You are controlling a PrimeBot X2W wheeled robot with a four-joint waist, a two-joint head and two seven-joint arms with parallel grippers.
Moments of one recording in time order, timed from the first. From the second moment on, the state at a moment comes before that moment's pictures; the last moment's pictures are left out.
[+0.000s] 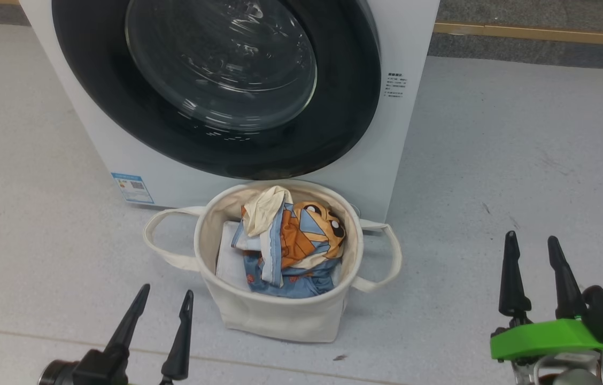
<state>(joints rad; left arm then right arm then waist) 0.01 0.09 -0.07 0.14 -0.07 -0.12 -0.25 -0.04 -0.05 0.00 0.09 0.27 0.13 -0.26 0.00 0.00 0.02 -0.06</state>
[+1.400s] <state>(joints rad) 0.02 0.08 -0.06 0.15 -0.06 -0.12 -0.25 -0.04 -0.05 0.02 0.12 0.27 0.13 -0.26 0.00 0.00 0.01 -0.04</state>
